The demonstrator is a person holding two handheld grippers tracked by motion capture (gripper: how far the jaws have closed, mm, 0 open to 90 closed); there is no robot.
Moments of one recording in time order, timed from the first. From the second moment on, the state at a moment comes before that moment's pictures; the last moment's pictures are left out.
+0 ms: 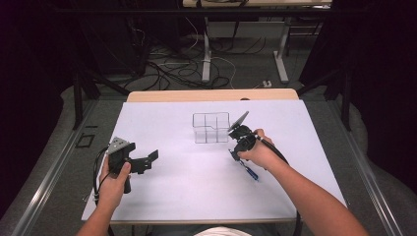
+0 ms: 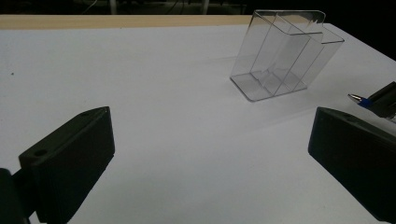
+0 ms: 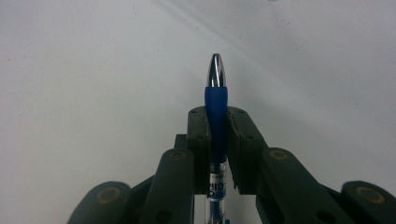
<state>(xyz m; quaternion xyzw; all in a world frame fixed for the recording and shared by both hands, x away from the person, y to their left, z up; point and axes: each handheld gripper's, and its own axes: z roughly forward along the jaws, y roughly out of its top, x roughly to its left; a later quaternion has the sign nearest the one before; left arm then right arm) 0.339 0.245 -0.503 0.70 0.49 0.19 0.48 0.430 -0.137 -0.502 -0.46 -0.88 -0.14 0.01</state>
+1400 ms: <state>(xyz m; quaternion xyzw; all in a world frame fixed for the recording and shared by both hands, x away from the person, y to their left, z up) 0.340 0.245 -0.502 0.70 0.49 0.19 0.48 0.440 -0.159 -0.450 -0.47 -0.79 -0.40 0.00</state>
